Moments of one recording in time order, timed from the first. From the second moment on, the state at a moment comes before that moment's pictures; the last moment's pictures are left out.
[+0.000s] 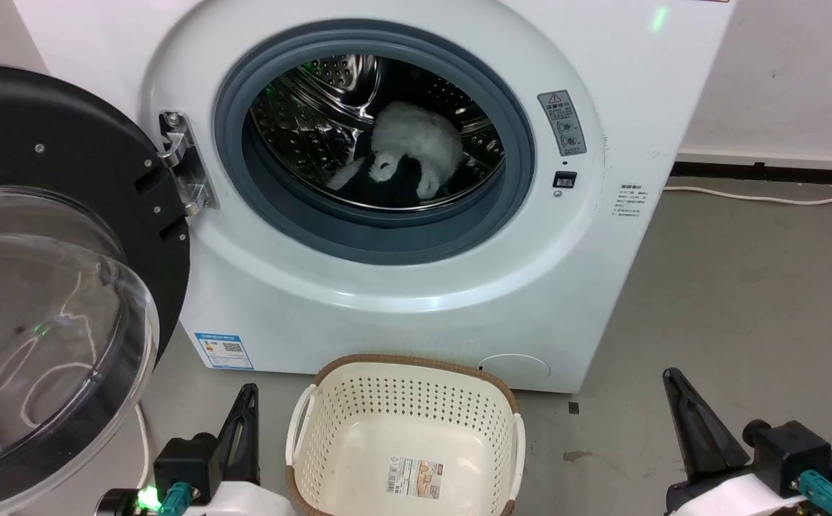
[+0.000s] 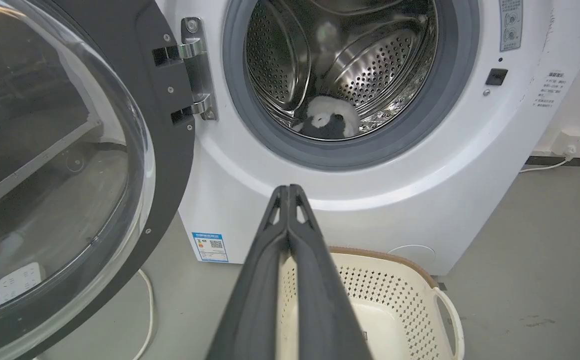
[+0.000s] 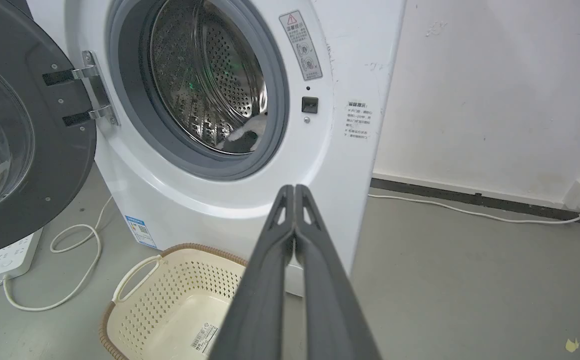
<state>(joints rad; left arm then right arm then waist) 0.04 0.05 -0.05 0.10 -0.11 0.01 -0.14 0.05 -0.05 -0.01 0.02 0.05 0.13 -0.14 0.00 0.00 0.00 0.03</state>
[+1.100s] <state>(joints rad) 0.02 0.05 -0.02 0.05 -0.05 0.01 -0.07 0.03 -0.05 0.00 0.01 0.03 0.13 -0.07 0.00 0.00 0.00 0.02</state>
